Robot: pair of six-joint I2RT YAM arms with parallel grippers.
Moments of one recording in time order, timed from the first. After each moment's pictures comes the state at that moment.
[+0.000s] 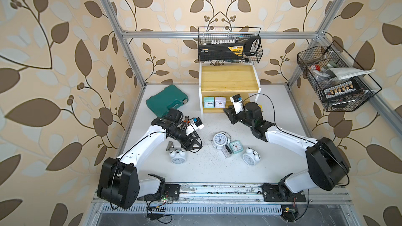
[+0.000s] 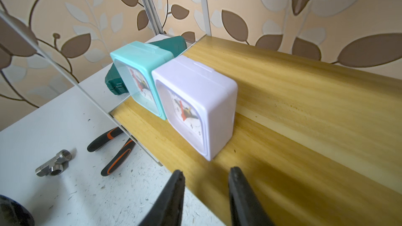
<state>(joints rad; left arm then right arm) -0.35 1.28 0.90 -0.88 0.80 0.65 0.52 1.46 0.85 0.25 -0.10 0.10</state>
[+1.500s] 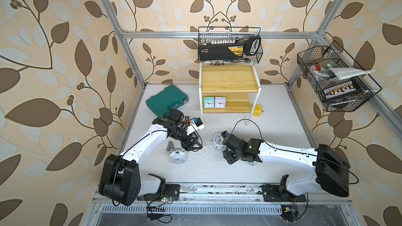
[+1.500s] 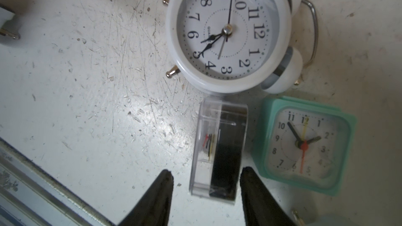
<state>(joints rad) -0.35 1.31 0.90 -0.88 0.80 0.65 1.01 1.43 0.82 -0.54 0.16 0.51</state>
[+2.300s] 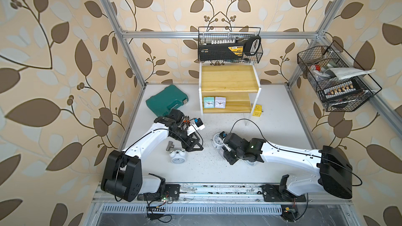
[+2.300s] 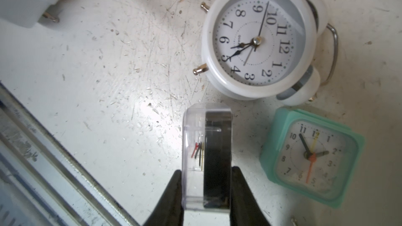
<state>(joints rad) -0.35 1.35 0.91 -0.91 0.87 0.65 0.98 1.38 0.82 -0.53 0.05 0.36</state>
